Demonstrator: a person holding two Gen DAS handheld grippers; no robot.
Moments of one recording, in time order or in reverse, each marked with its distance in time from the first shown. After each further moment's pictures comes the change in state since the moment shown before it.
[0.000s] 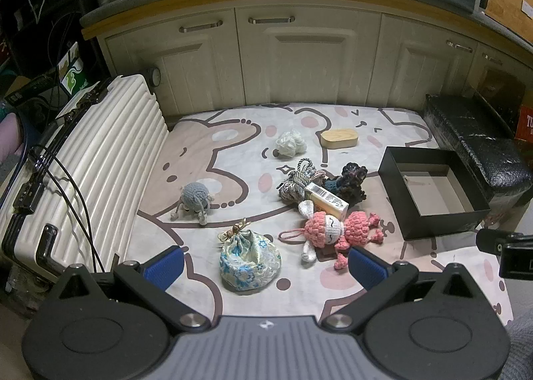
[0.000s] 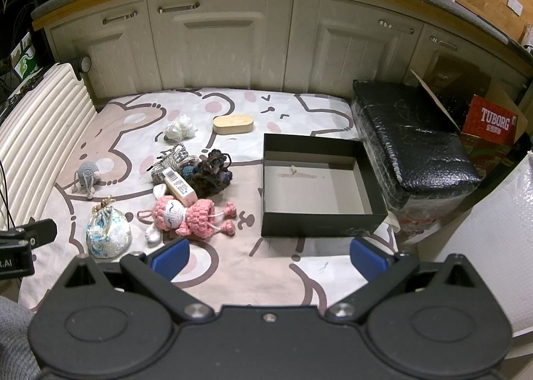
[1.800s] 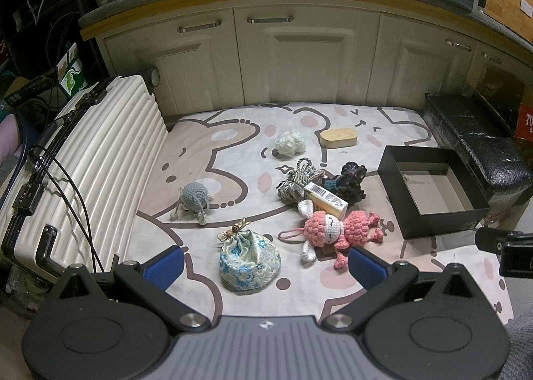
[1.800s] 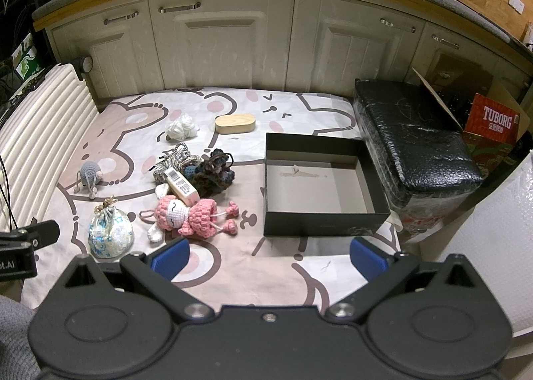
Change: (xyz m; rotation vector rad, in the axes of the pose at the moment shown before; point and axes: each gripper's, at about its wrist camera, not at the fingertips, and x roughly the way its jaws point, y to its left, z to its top) left arm 0.002 -0.002 0.000 0.037 0.000 -0.027; right arm 0.001 -0.001 0.001 0.003 0.004 0.002
